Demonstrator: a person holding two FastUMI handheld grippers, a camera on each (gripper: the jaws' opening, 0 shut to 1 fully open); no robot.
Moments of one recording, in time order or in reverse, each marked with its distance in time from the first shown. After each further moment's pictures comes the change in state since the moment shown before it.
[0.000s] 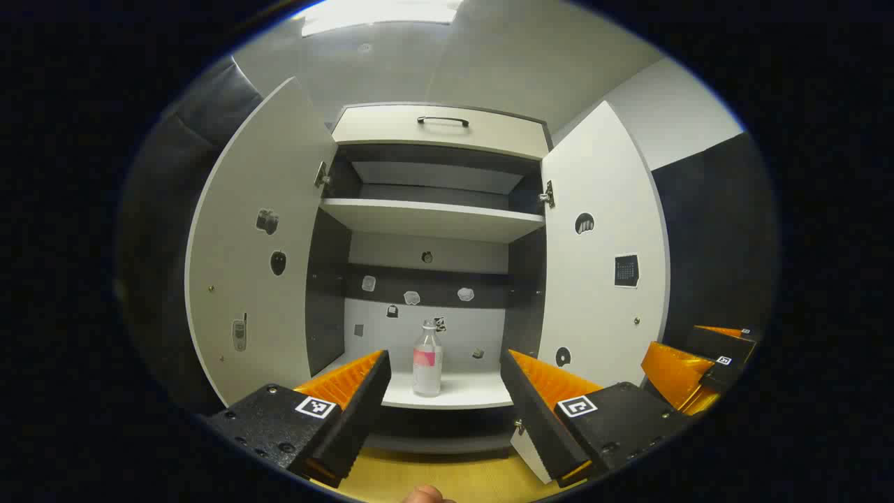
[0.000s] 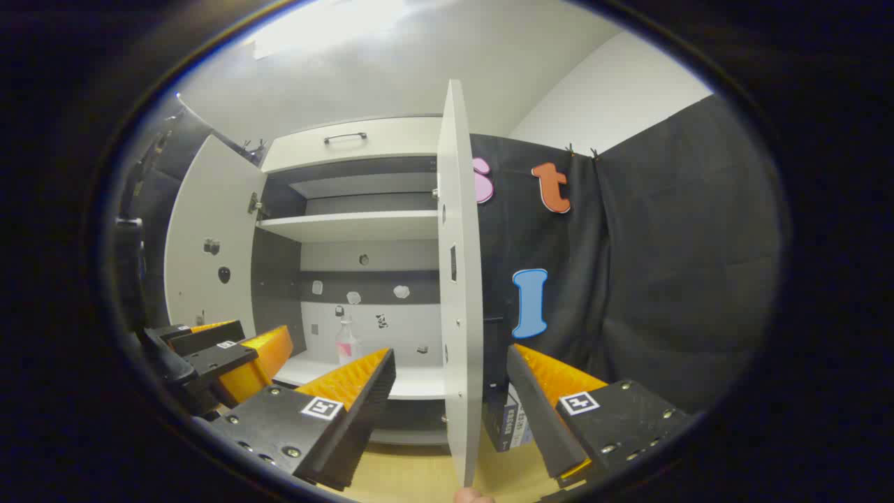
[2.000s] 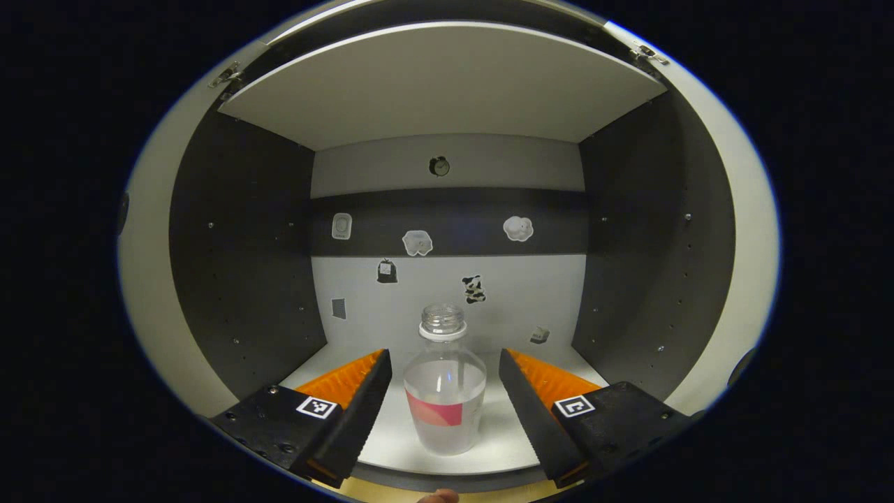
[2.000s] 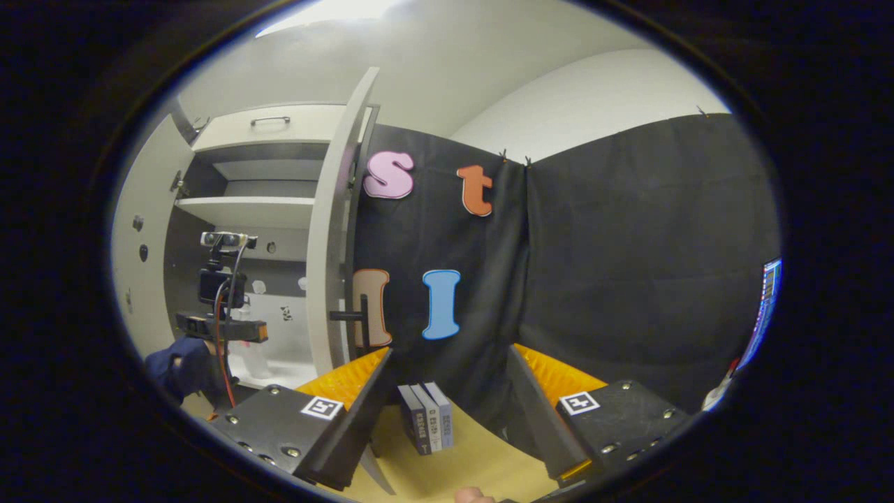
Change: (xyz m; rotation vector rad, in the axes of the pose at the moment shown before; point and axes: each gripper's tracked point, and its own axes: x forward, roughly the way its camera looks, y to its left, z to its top) left arm 0.292 0.047 -0.126 0.082 0.277 0.135; right arm 0.004 -0.124 -0.001 -0.079 -0.002 -0.342
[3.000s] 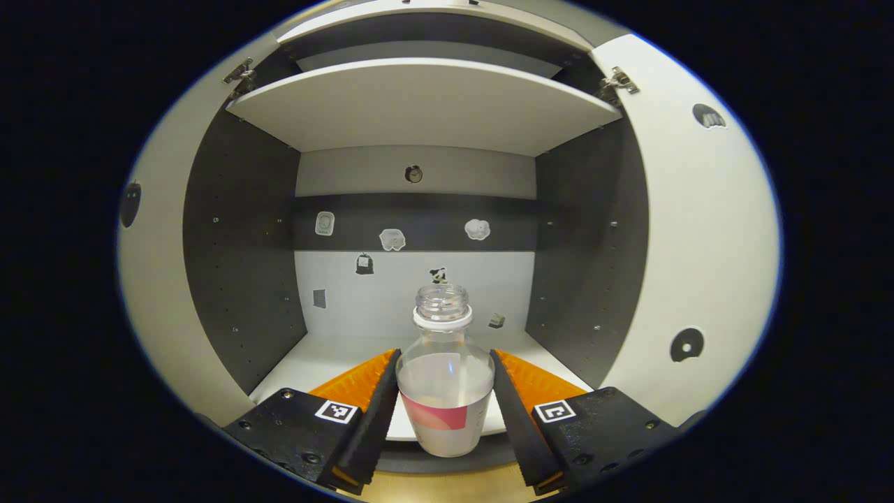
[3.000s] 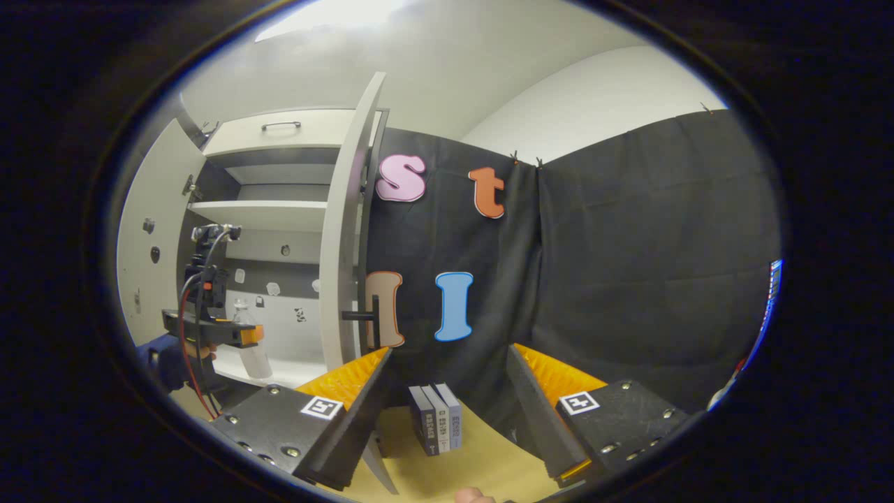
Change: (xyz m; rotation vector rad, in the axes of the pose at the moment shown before) left arm -0.099 -0.015 0.000 -0.024 -0.014 -0.214; right arm -0.010 0.012 0.004 0.010 -0.018 0.086
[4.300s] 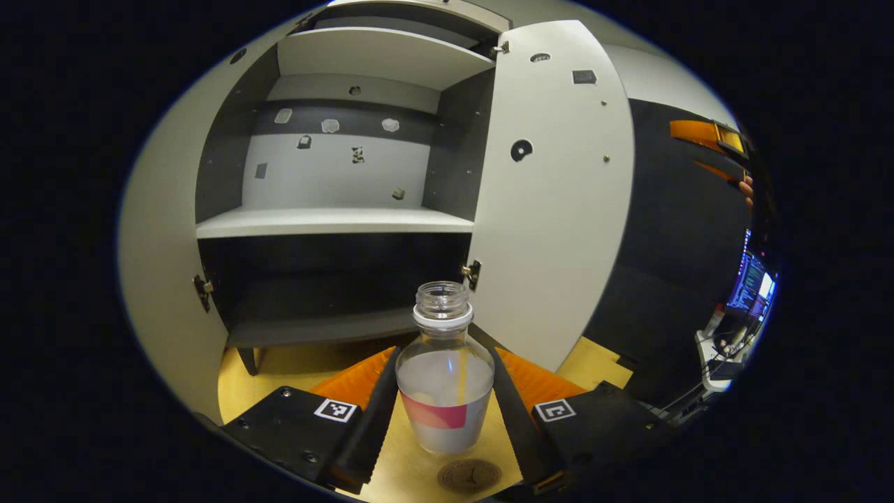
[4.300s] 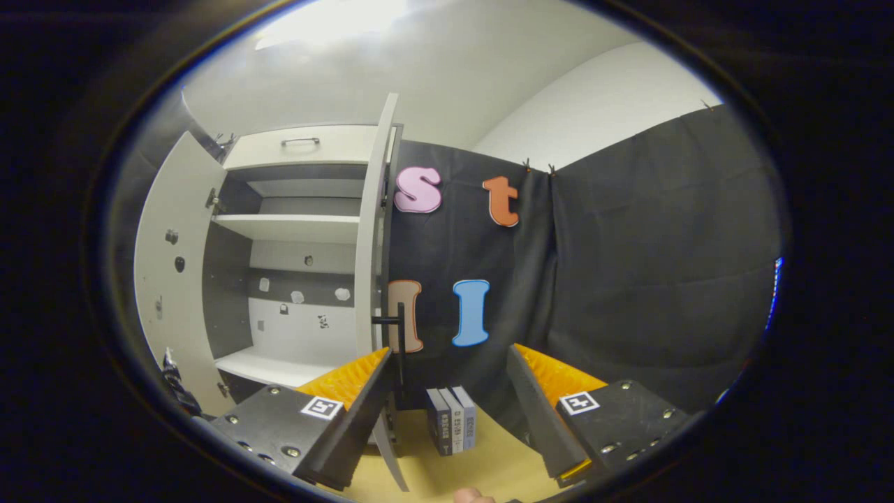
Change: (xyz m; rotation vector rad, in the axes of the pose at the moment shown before) left arm -0.189 -0.061 -0.252 -0.043 0.238 -0.424; right arm -0.023 0.000 0.012 0.019 -0.032 0.068
